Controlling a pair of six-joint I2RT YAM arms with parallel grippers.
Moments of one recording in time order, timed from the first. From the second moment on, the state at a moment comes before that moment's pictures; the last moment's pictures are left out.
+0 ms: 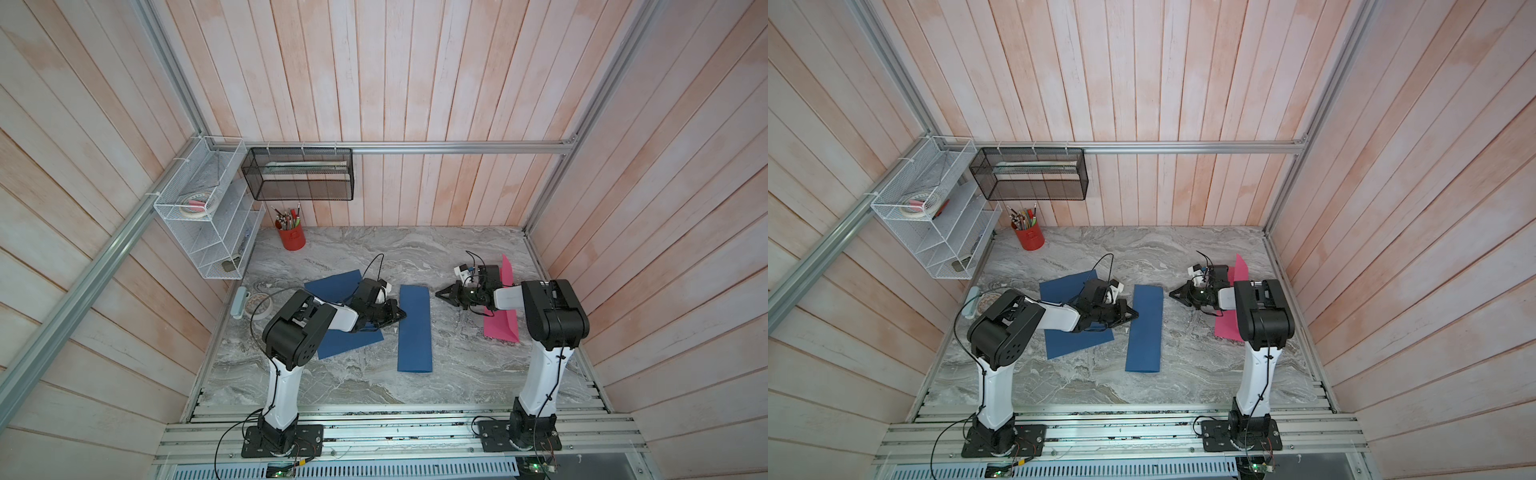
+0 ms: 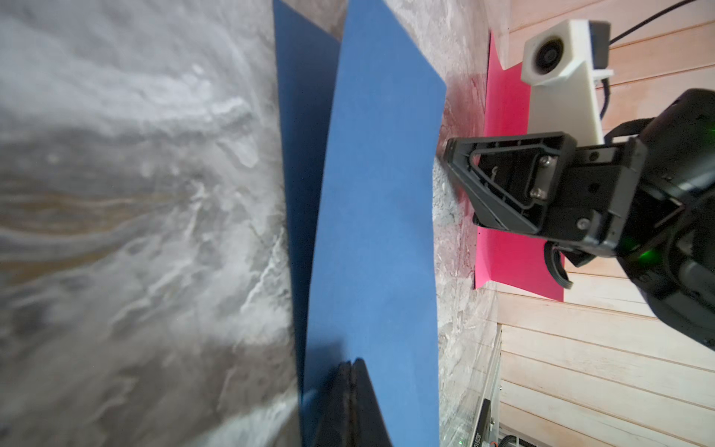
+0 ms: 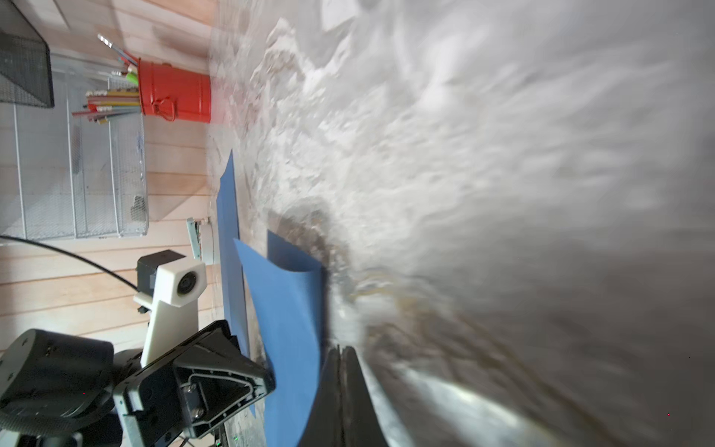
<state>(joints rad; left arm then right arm) -0.57 2.05 1.00 0.34 0.58 -0.84 0.14 2.04 1.00 0.19 -0.88 0.60</state>
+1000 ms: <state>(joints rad) -0.57 2.05 1.00 0.34 0.59 -0.84 0.21 1.82 0.87 0.20 -0.87 0.61</state>
